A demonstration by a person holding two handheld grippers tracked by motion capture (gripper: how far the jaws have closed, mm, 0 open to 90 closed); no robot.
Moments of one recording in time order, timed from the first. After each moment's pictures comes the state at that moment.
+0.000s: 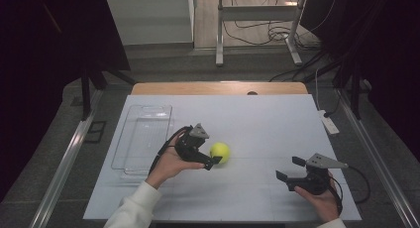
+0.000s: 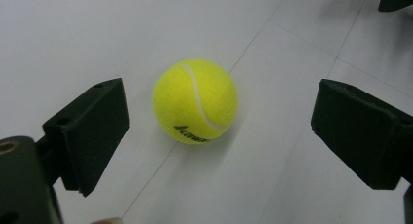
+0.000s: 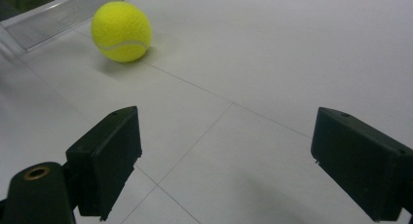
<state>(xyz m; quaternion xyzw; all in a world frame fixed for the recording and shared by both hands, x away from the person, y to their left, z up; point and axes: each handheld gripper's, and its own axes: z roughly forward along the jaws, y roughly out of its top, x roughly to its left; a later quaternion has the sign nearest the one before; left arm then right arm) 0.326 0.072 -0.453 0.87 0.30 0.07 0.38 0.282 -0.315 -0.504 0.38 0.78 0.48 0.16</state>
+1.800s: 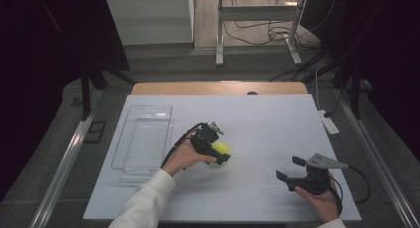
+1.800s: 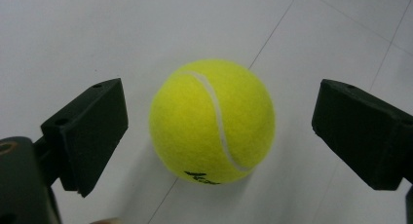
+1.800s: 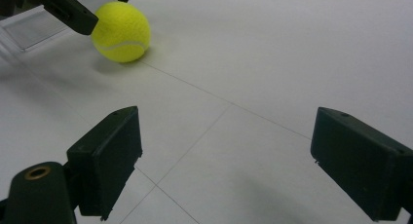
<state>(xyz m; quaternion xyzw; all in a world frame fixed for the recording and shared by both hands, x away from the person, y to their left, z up) 0.367 0.036 -0.482 0.90 0.31 0.04 0.30 0.281 -0.315 -0.504 0.38 0.78 0.48 0.16</state>
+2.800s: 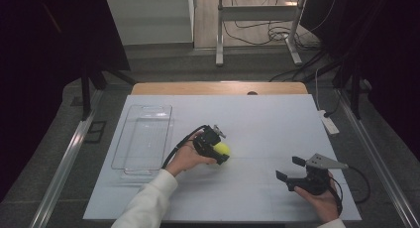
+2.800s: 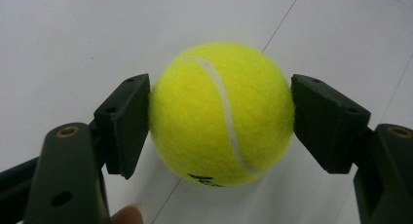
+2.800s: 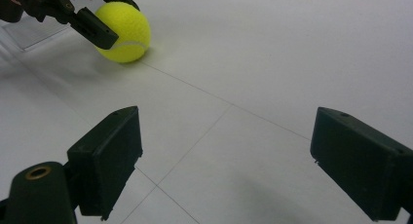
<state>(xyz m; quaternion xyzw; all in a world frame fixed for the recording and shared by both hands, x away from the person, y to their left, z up) 0.367 0.030 -0.491 0.91 0.31 0.05 0.28 0.280 -0.315 -0.503 0.38 0.78 0.48 0.16</state>
